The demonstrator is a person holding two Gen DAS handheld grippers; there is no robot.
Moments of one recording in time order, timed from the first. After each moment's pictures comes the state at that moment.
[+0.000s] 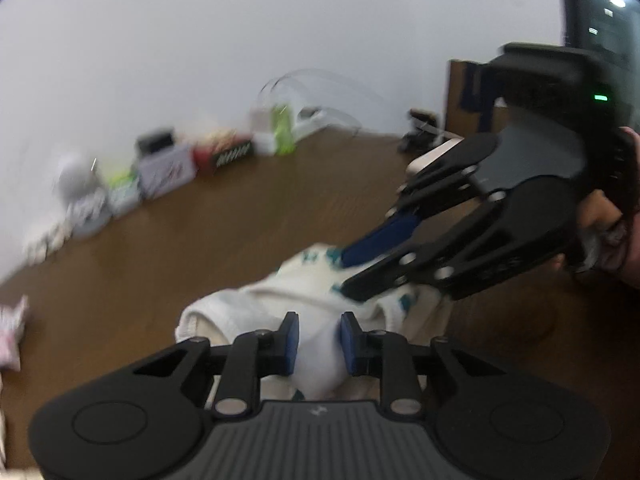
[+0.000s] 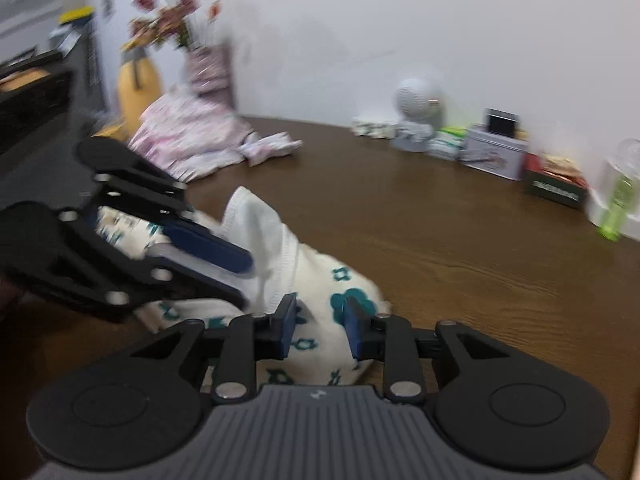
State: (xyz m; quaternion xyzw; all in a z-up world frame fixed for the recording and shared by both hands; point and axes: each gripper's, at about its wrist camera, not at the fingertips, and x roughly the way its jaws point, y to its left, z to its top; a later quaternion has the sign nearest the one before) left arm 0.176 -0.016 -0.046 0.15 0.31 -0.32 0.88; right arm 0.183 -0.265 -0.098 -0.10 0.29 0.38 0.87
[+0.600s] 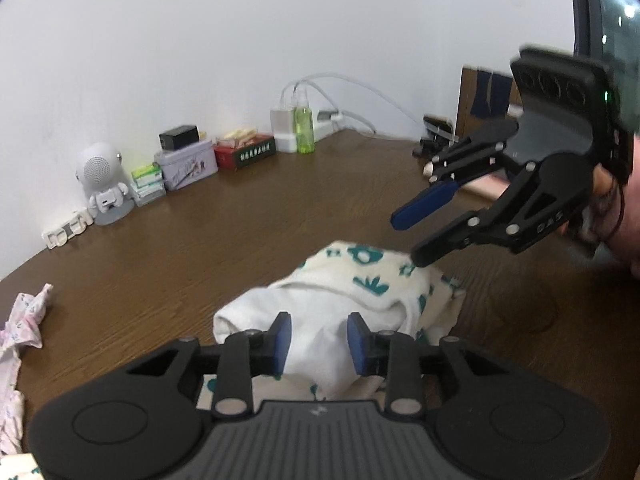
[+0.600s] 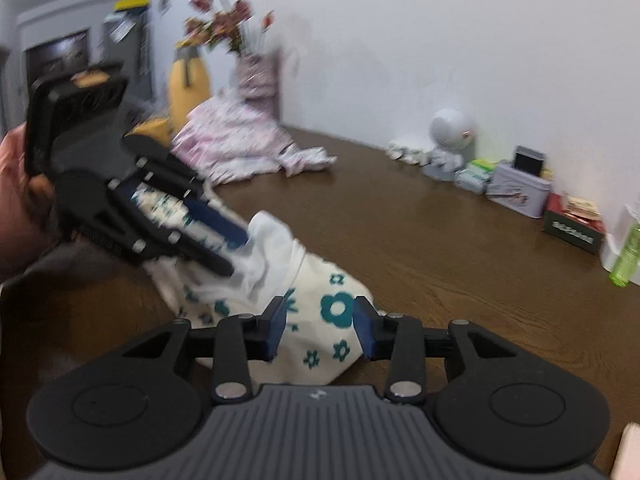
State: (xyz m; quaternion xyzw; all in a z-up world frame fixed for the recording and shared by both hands) left arm 0.164 -0.015 -0.031 0.17 0.31 -0.30 0.89; right arm 0.181 -0.297 -0.078 -0.14 0.26 0.45 0.84
